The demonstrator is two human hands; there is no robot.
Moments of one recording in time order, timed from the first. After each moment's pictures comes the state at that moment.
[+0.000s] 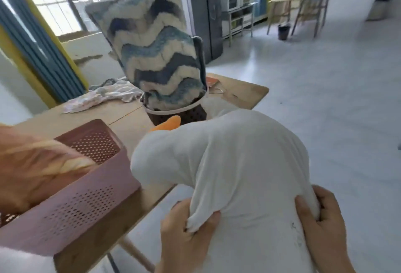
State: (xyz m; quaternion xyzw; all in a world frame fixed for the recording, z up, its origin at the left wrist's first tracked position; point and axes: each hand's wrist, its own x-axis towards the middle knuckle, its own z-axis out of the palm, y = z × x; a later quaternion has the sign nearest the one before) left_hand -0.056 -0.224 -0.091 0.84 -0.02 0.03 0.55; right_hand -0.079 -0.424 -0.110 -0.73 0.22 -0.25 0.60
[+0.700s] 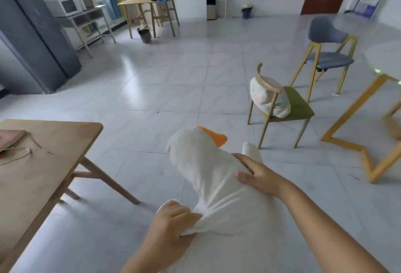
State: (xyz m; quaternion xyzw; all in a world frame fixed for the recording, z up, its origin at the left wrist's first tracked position) left_hand 0.106 -0.695 -0.156 0.69 -0.64 0.00 0.34; right_hand 0.004 -0.918 -0.134 -0.82 0.19 0.03 0.53
